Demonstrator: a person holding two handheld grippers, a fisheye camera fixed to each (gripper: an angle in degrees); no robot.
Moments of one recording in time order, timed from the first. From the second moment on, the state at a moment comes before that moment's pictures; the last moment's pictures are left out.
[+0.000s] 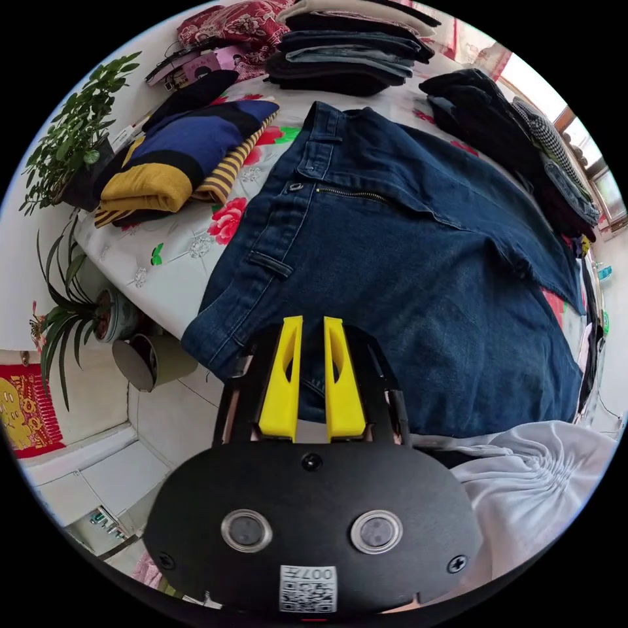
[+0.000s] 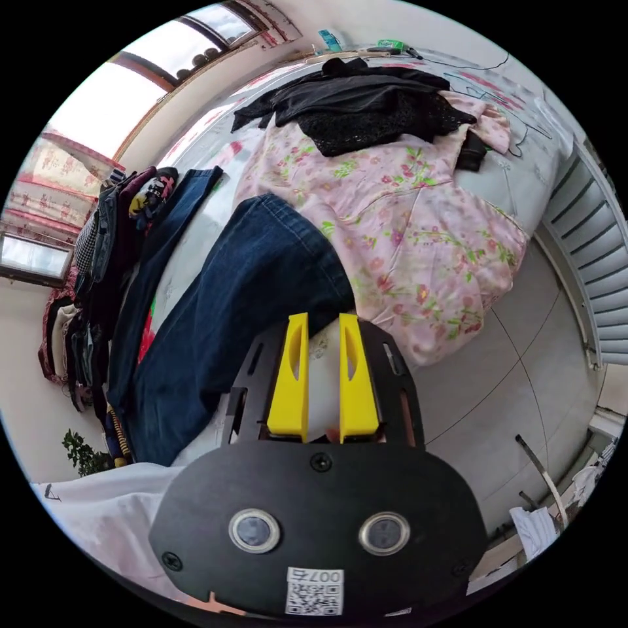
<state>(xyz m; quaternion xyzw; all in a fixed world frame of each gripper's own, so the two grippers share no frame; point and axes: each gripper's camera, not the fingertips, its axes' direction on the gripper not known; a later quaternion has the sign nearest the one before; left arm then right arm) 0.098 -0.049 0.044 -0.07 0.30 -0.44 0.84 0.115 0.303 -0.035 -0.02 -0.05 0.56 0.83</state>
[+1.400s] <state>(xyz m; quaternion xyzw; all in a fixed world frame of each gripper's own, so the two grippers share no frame) -0.072 -0.337 0.199 0.02 0.35 -0.13 0.93 0.042 -0.203 0.170 -0.21 -0.02 -0.03 0.98</state>
